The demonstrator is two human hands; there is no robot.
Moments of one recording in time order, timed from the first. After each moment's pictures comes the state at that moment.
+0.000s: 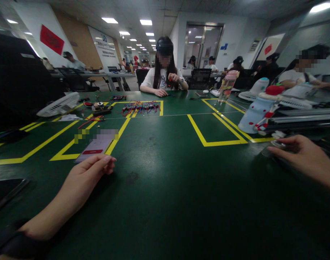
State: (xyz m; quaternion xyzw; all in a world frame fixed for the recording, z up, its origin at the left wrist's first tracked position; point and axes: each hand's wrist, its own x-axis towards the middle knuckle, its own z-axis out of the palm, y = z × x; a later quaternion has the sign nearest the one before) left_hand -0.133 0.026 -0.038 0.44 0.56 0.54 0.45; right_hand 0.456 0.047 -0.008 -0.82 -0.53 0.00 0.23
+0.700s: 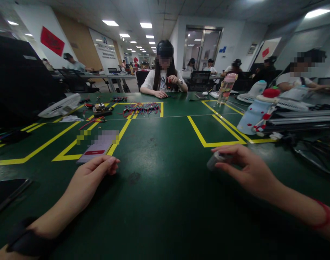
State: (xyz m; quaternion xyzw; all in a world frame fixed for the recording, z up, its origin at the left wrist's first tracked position) left_hand -0.140 0.025 -0.043 0.52 0.58 0.49 0.40; right_hand 0.289 0.017 0.000 -0.52 -0.76 0.20 0.35
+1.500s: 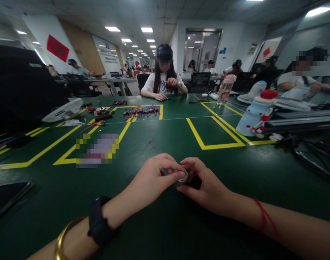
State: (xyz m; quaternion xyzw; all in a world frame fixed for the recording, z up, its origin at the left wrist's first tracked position) left_hand 0.020 0.023 0.021 0.78 0.41 0.30 0.36; right_hand 0.214 0.013 -0.032 -0.39 -0.78 0.36 0.33
